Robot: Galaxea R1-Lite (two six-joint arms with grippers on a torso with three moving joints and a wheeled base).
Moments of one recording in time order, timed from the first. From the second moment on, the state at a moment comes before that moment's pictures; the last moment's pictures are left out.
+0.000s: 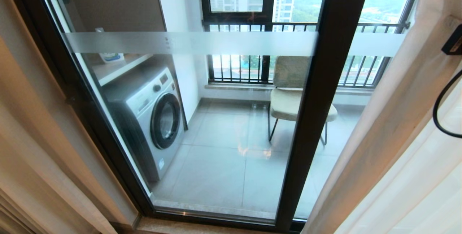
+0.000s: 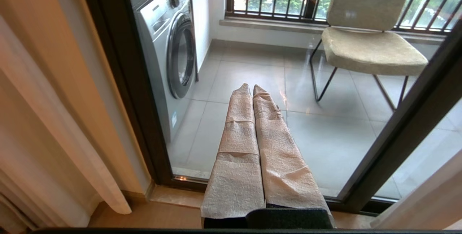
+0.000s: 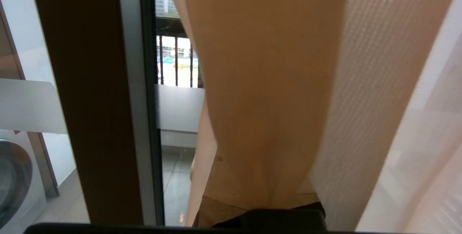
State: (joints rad) left arm 0.00 0.00 0.00 0.00 0.02 -0.05; right arm -0.17 1.51 -0.96 -0.89 0.08 -0.05
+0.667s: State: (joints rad) left arm 0.00 0.00 0.00 0.00 0.02 -0.05; right arm -0.17 1.51 -0.94 -0.91 0.08 -0.05
